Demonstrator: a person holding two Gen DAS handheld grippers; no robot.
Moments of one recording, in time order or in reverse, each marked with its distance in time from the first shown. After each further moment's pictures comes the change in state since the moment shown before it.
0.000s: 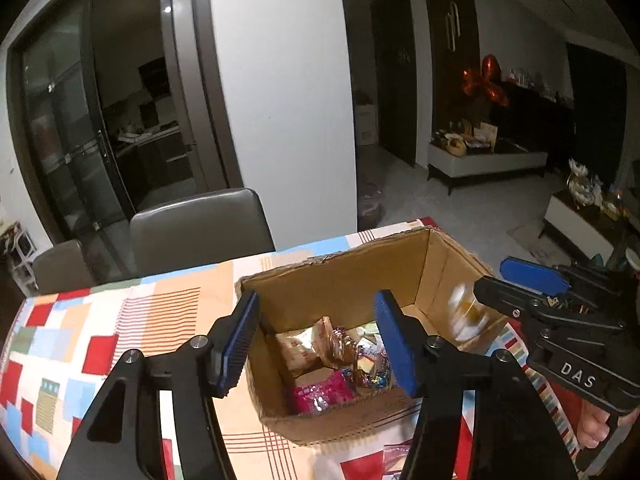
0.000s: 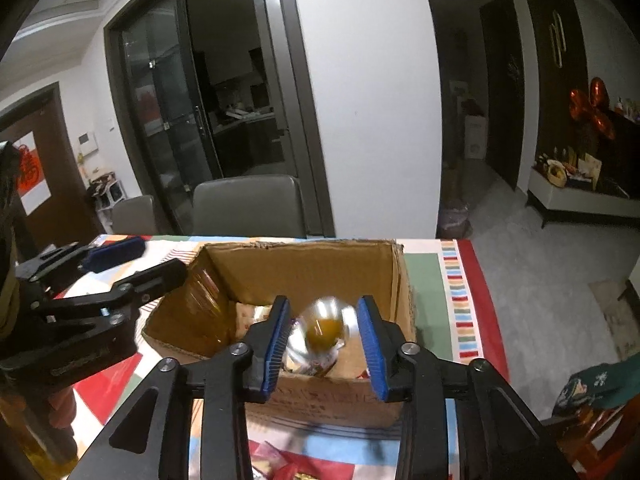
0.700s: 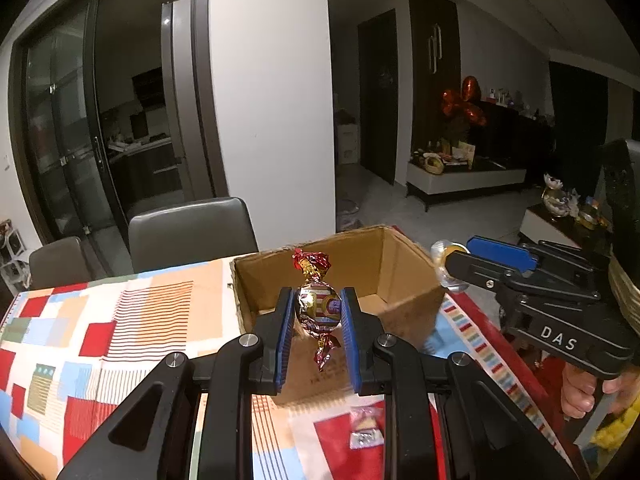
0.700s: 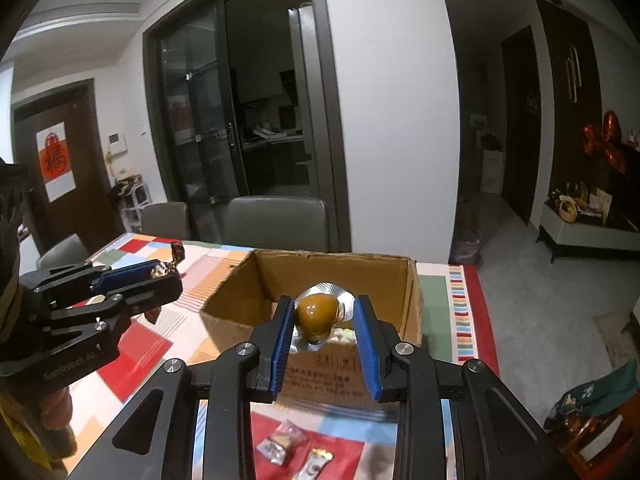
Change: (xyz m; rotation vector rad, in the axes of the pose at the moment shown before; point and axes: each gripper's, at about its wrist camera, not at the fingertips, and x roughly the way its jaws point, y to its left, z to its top) left arm -0.072 0.000 -0.027 -0.012 -0.063 -0.070; right arm -0.065 0.022 -0.014 -0.085 -0.102 0.065
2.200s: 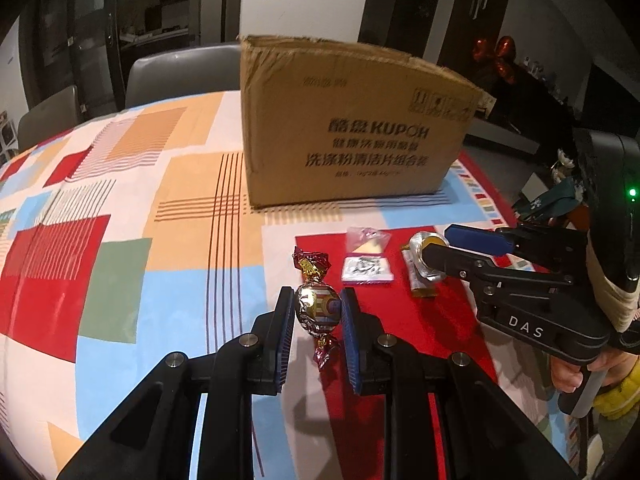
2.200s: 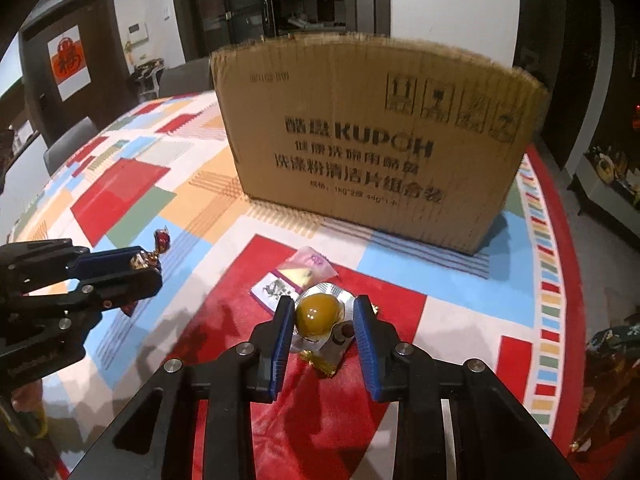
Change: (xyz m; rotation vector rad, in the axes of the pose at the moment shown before) left arm 0.021 -0.001 -0.162 -0.189 0.309 -0.045; right arm 0.062 0.021 -0.147 -0.133 0.386 0.079
